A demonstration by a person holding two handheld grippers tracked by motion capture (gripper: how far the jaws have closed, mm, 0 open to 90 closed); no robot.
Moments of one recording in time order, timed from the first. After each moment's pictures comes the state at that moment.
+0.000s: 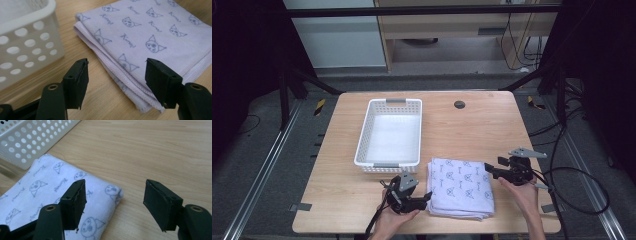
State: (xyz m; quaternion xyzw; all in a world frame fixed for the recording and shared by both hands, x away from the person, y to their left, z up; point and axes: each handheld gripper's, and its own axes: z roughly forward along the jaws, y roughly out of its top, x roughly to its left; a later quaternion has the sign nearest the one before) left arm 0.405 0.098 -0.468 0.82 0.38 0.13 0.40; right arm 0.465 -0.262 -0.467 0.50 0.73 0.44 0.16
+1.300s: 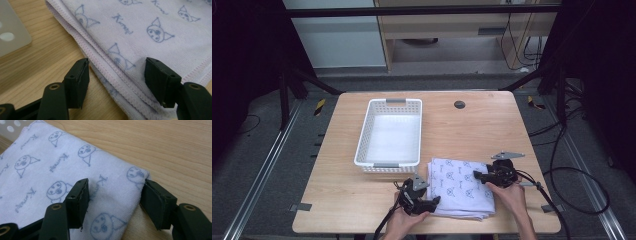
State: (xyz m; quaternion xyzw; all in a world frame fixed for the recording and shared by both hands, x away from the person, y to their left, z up) left arm 0.413 0.072 -0.498 0.83 0.39 0.10 0.37; right arm 0.478 -0.233 -0.499 0.49 0.78 0.38 0.12
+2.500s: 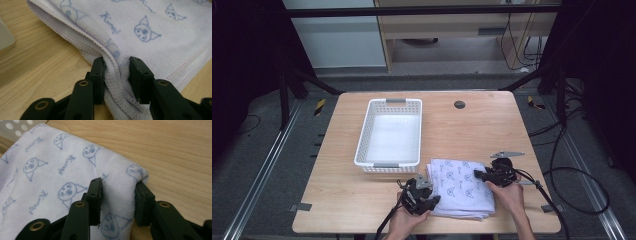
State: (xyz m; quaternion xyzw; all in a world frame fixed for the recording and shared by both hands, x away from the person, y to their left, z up) left arm 0.412 0.065 -0.492 0.84 0.39 0.07 0.37; right arm 0.478 -0.229 -0.494 0.51 0.77 0.38 0.09
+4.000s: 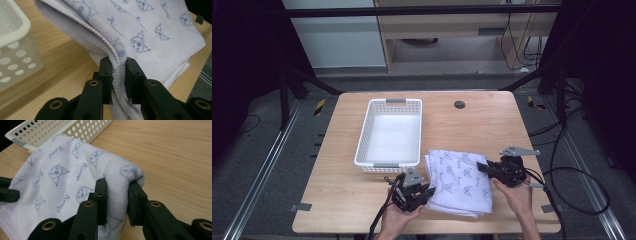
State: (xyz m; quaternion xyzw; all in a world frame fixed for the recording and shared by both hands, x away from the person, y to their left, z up) left arm 0.403 0.087 -0.447 0.82 0.37 0.09 0.42; right arm 0.450 -0.230 -0.432 0.47 0.75 0.45 0.12
